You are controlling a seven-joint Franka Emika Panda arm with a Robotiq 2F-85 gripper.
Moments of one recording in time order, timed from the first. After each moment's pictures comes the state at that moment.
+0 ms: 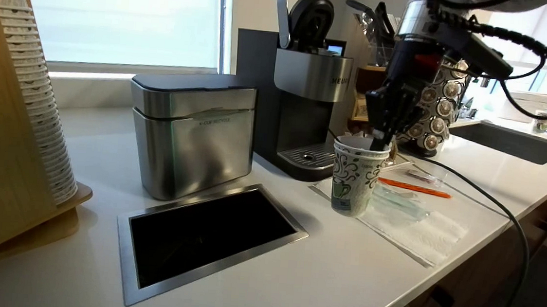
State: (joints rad) arm 0.07 -0.08 0.03 -2.23 0.27 2.13 0.07
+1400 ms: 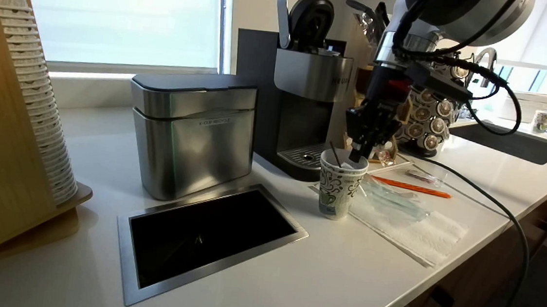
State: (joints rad) arm 0.06 0.06 0.04 -2.18 0.23 2.27 0.04
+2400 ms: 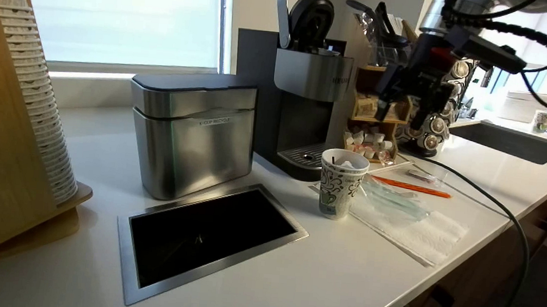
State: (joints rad) arm -0.02 -0.12 -0.03 -2.25 0.17 2.26 0.18
